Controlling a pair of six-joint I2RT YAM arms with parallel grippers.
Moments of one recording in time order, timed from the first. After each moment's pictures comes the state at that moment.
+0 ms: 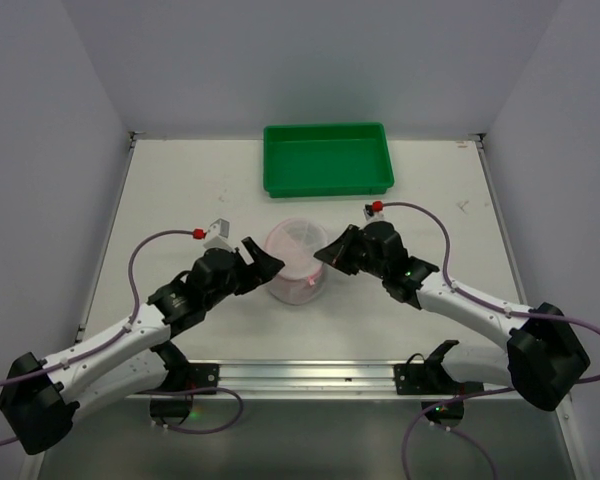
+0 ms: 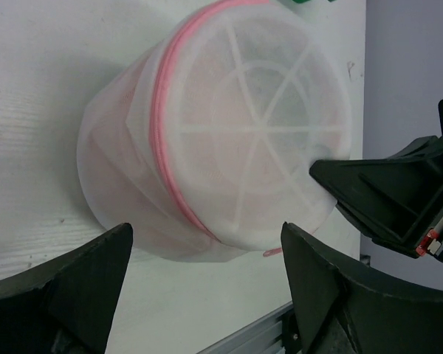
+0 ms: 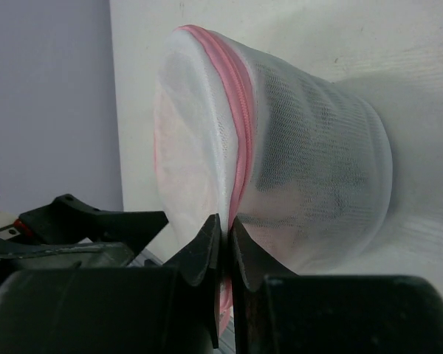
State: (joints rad) left arm -0.76 0.86 0.51 -0.16 -0.18 -1.06; right arm 0.69 1.21 0.65 0.08 -0.06 1.07
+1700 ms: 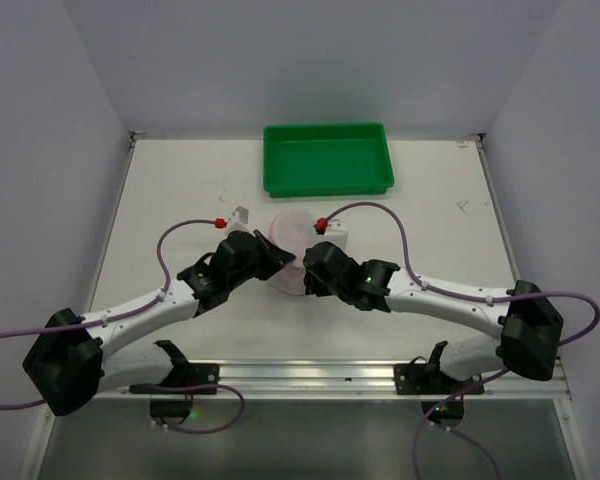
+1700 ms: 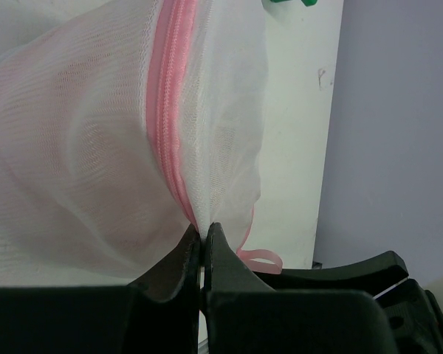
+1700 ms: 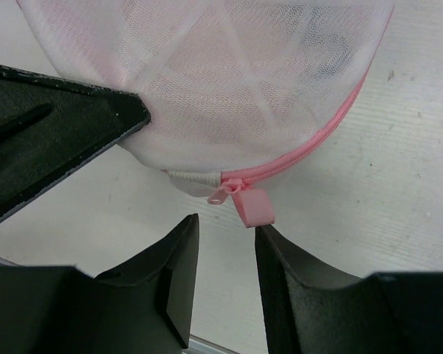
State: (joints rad) left arm -0.76 1.15 0.61 0.03 -0.11 -1.20; right arm 1.07 1.36 0.94 -0.41 0.41 0.82
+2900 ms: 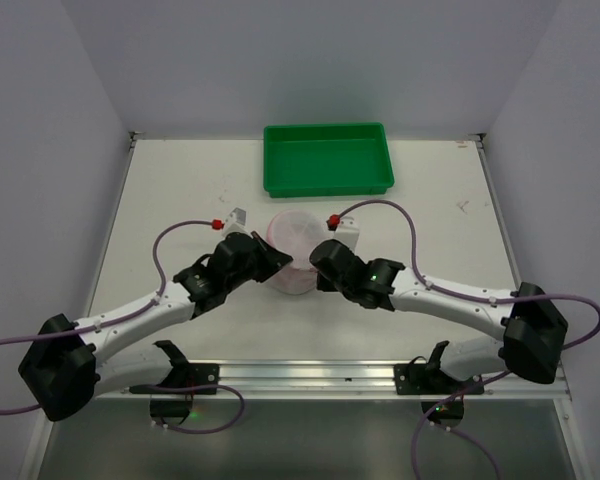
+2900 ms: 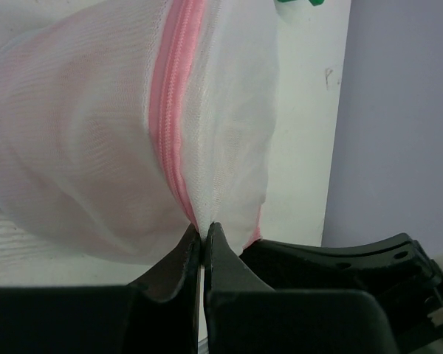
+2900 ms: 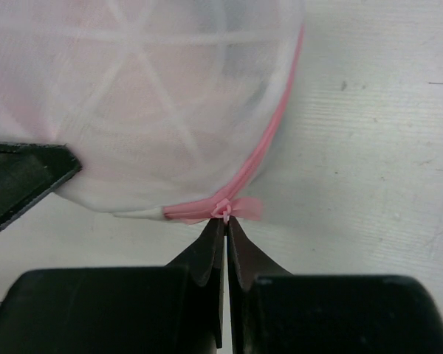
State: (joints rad) left arm -0.77 1.12 0.61 -0.01 -0.13 -1.19; right arm 1.04 1.36 0.92 -0.42 0.48 0.86
